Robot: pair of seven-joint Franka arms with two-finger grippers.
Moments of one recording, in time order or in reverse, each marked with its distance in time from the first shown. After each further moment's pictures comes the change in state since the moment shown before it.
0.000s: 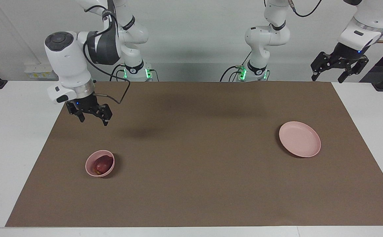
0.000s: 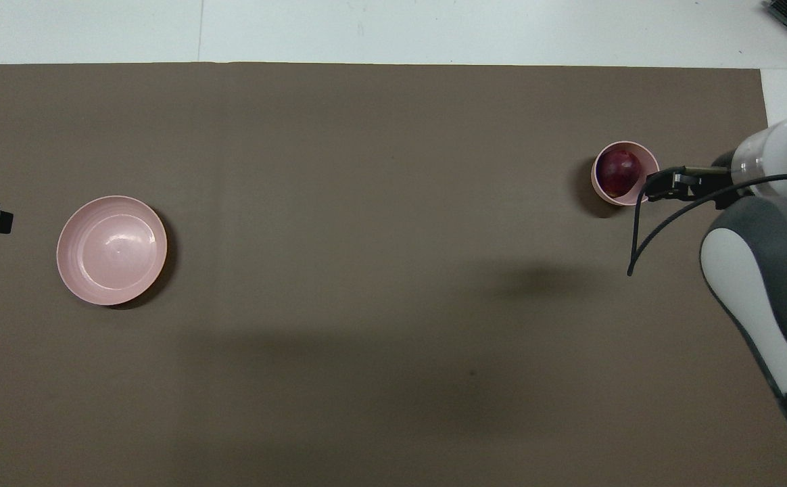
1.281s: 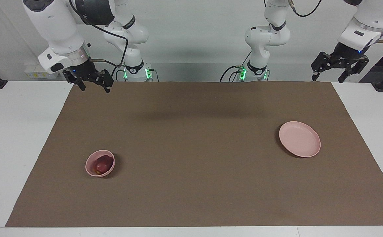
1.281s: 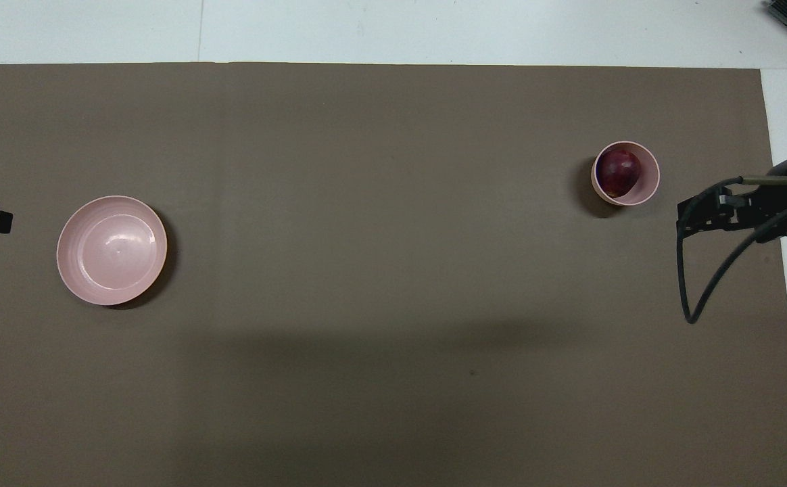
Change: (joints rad) left arm 0.000 0.000 0.000 0.000 0.000 0.000 -0.002; right arm 0.095 0.005 -0.066 0.255 0.070 -0.405 -0.075
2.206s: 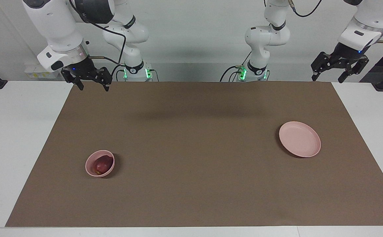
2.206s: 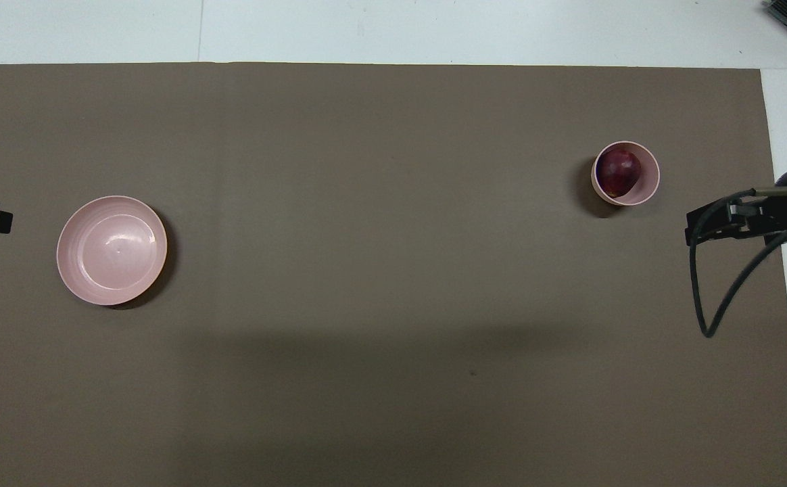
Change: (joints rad) left arm 0.000 0.000 0.000 0.000 0.000 0.000 0.000; right arm 0.060 -0.026 -0.078 -0.028 0.000 -0.004 -0.047
